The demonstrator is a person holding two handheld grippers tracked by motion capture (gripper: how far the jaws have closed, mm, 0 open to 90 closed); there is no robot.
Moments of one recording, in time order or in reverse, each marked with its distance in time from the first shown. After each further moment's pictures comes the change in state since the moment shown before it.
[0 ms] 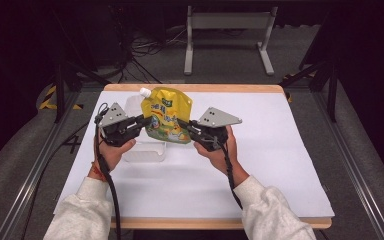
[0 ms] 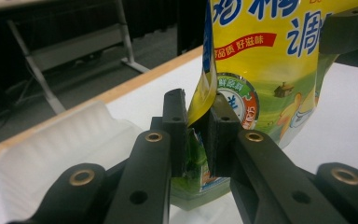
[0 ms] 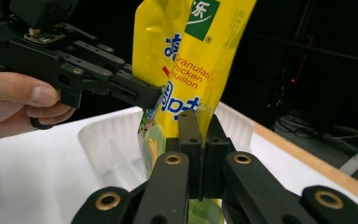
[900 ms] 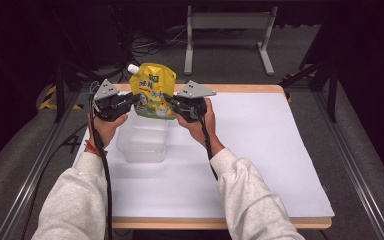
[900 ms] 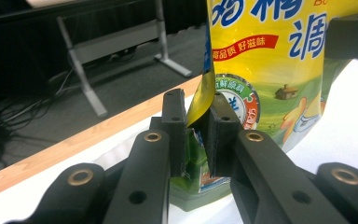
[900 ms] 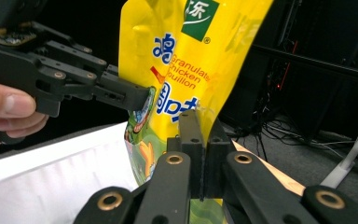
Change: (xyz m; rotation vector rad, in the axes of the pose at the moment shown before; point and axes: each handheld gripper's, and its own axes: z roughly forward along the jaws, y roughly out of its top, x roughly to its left) left arm 0.066 0.012 0.026 0.042 0.123 -0.034; right arm -0.037 0.016 0.084 -0.004 -0.055 0.005
